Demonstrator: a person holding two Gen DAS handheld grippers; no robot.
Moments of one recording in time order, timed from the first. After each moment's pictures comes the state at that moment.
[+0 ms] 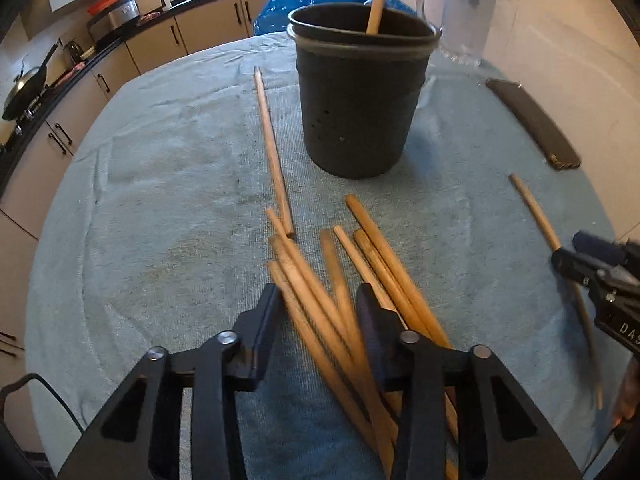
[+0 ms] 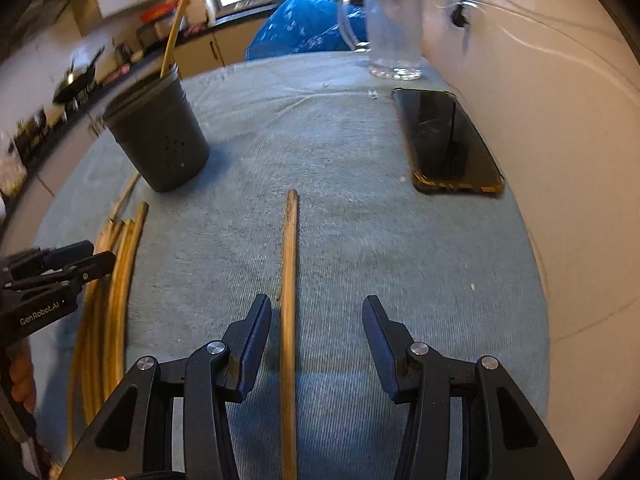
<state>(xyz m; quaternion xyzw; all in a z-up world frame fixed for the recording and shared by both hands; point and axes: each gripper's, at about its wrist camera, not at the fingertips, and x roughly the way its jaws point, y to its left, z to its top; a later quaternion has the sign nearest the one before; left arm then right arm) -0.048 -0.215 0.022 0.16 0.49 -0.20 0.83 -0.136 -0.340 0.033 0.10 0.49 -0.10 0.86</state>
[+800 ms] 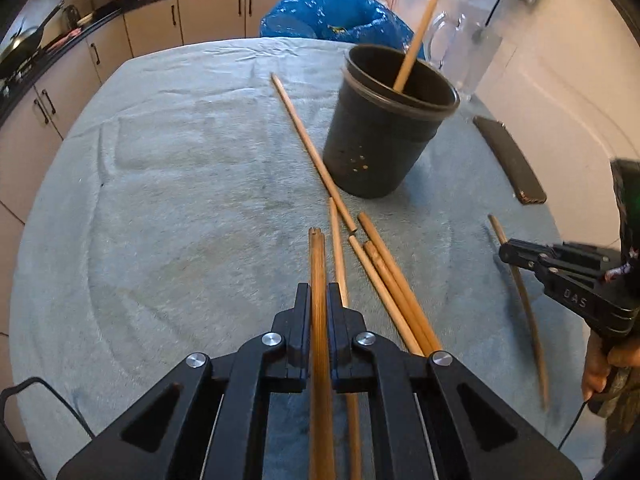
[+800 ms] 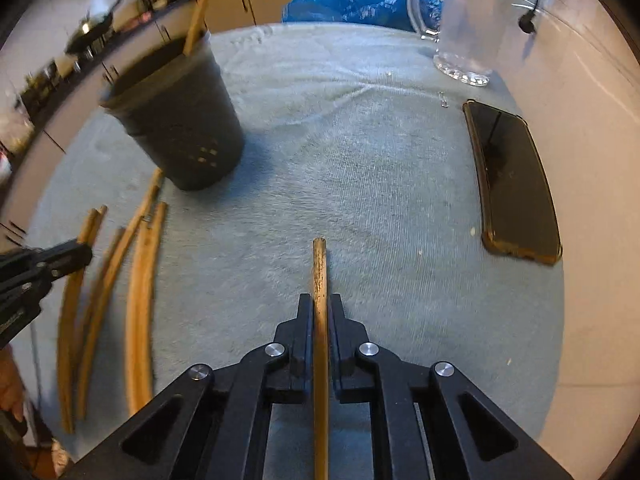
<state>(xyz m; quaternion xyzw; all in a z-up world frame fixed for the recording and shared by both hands) -0.036 -0.161 0.056 0.06 0.52 -0.25 0.82 -0.095 -0.331 0.047 0.11 0.53 -0.03 0.84</state>
